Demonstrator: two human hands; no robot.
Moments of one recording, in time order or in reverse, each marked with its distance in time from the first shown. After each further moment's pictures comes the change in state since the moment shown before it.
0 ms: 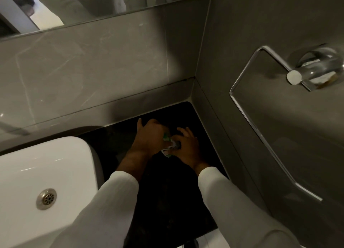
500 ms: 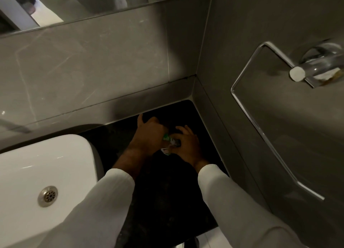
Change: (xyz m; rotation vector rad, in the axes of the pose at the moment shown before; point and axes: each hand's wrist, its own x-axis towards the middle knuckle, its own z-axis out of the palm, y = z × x) left_hand -0.003 0.000 -0.003 0.185 0.059 0.094; right_hand 0.001 -0.002 0.000 0.032 -0.009 -0.008
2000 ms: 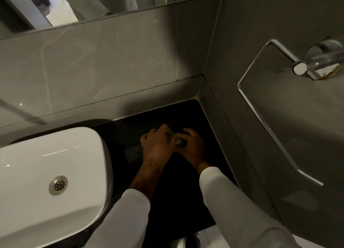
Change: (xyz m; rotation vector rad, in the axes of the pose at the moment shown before) left_hand -0.045 0.028 0.045 -0.496 0.368 -0.409; right_hand -0.022 -0.003 0.014 0.100 0.110 0.089
